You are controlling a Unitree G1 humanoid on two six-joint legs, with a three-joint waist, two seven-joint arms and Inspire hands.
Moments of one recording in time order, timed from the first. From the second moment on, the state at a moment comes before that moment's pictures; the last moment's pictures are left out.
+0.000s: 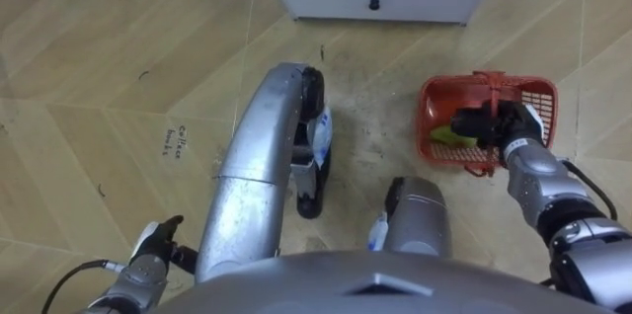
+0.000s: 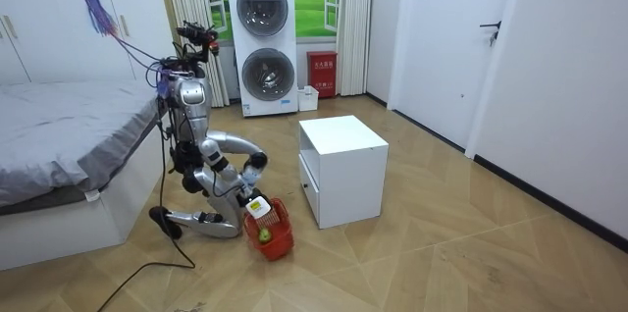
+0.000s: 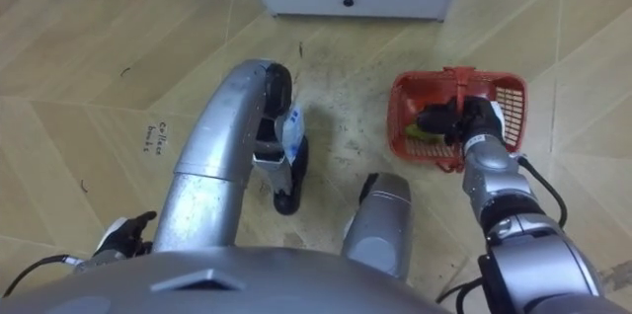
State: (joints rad) left arm 0.10 0.31 -0.34 1.23 -0.01 -0.06 0.11; right arm -0.19 -0.38 0.22 1.06 0.42 -0.04 -0.11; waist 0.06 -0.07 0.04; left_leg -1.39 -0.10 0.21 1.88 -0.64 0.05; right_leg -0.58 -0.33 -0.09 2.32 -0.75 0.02
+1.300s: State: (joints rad) left arm 0.00 0.32 -0.12 1.13 -0.03 -0.03 0.17; right arm -0.02 -0.38 0.20 0.34 -0.02 -0.04 -0.17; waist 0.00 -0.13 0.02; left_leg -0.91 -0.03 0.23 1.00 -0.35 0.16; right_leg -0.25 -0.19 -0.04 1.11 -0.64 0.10
